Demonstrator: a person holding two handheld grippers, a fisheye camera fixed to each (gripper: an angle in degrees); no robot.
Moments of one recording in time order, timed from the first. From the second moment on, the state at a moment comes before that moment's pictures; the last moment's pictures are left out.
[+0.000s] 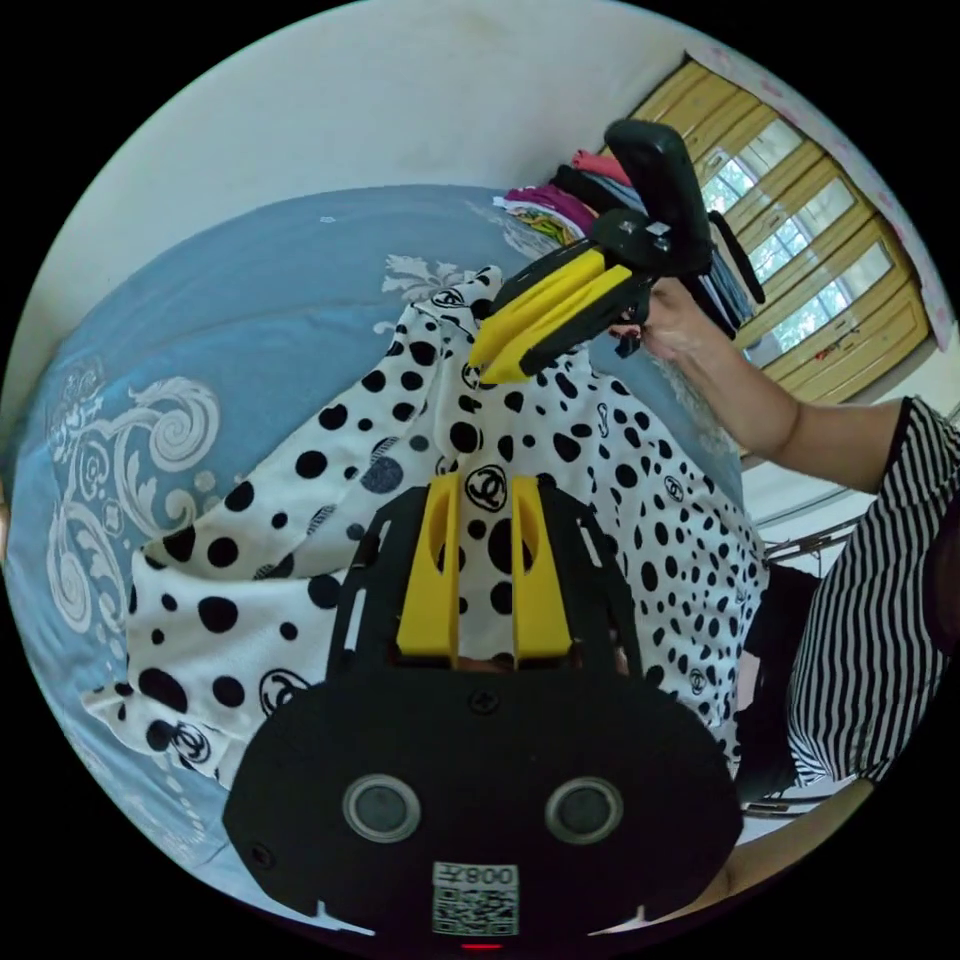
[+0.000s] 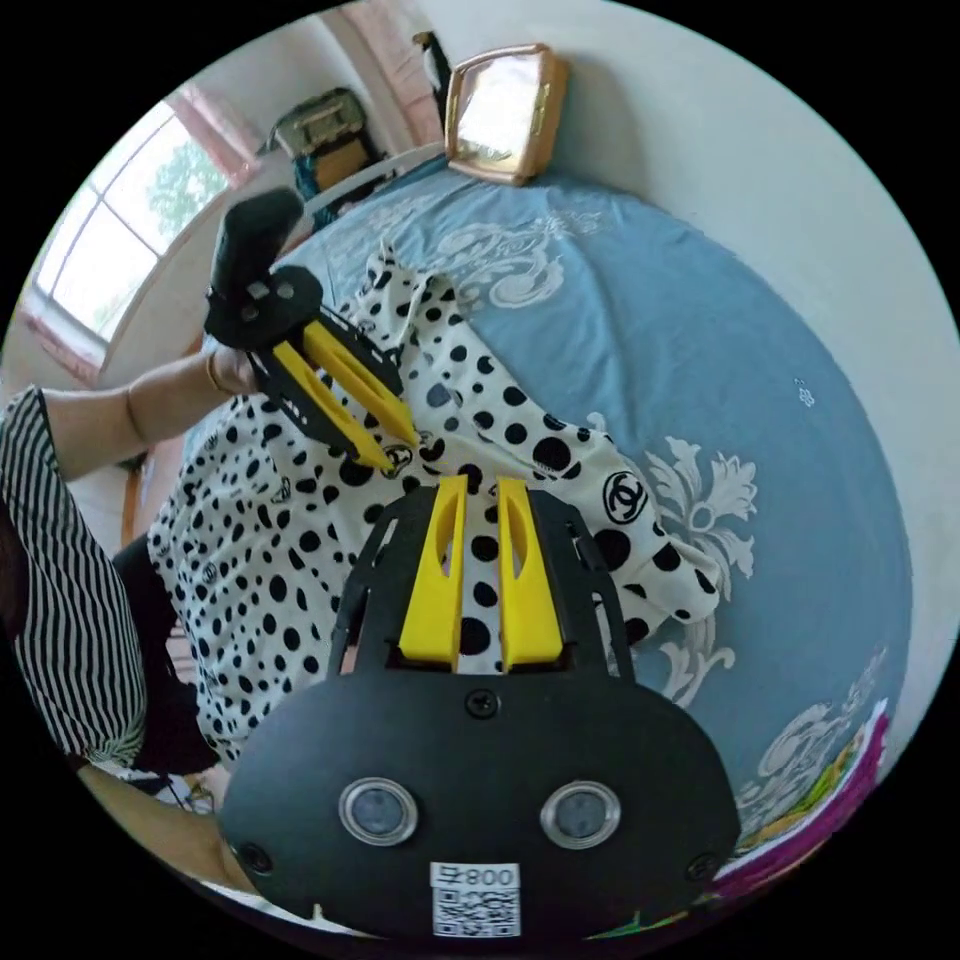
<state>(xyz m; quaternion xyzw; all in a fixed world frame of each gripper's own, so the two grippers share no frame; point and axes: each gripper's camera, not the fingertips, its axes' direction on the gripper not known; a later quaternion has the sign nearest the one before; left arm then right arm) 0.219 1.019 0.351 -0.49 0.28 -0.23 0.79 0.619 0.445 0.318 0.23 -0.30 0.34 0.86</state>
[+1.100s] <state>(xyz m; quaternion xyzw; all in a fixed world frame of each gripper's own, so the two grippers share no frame) 0.199 1.077 0.427 -0.45 0.35 -0.24 0.78 0.690 0.303 0.295 0.09 -0.28 0.10 0.95</state>
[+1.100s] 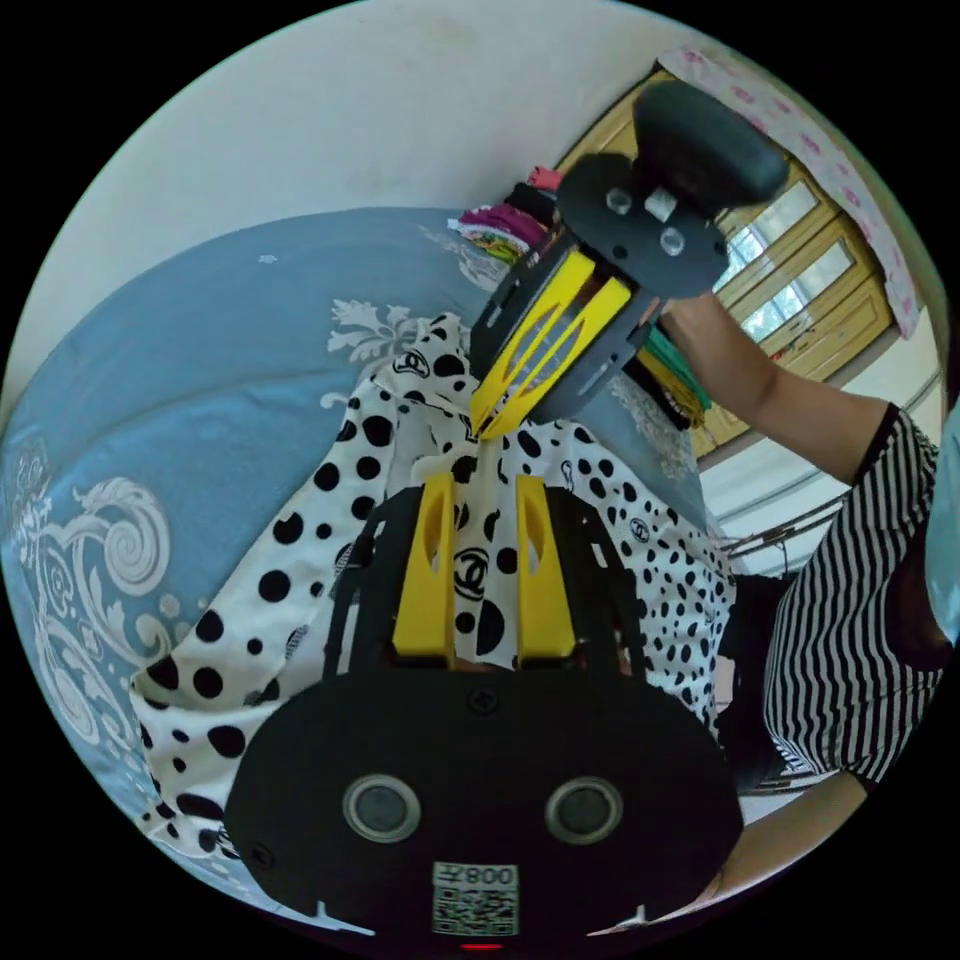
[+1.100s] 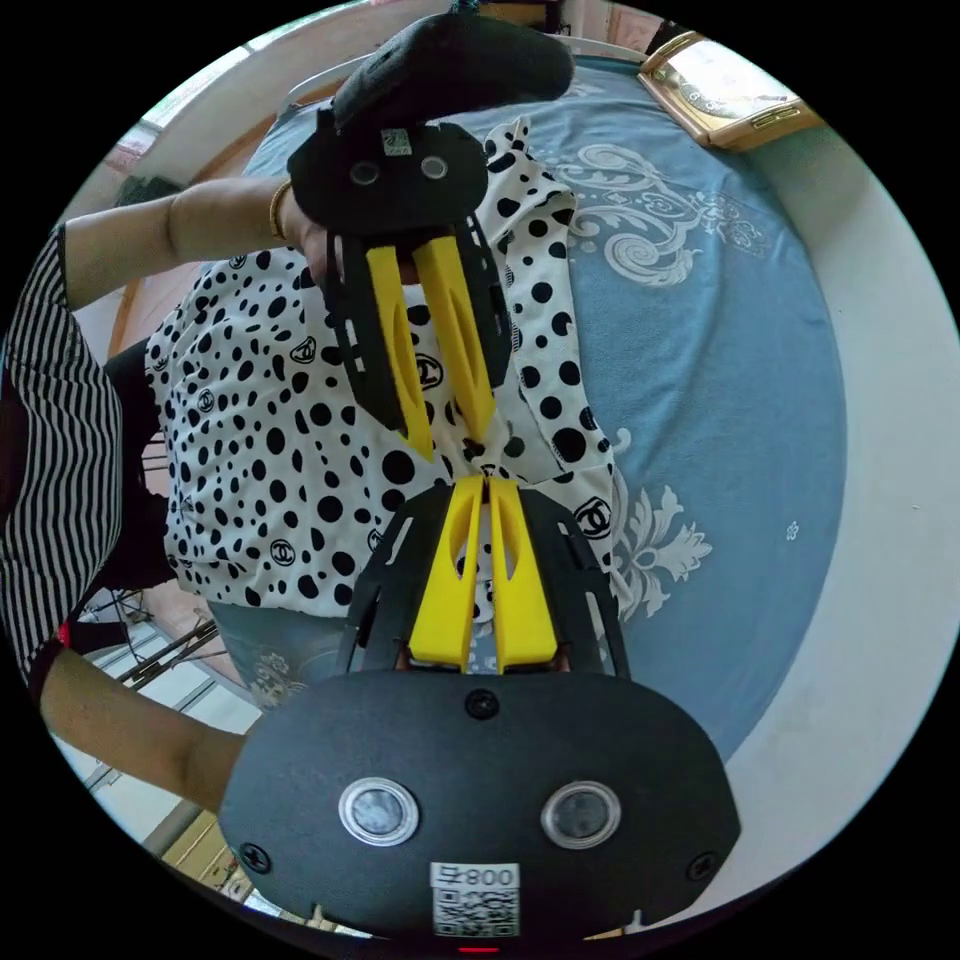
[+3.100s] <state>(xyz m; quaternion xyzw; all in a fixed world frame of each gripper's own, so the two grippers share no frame) 0.052 1.177 0.418 -0.40 0.41 -0.51 0.64 0.749 0.419 0.345 0.16 -0.31 0.29 0.89</state>
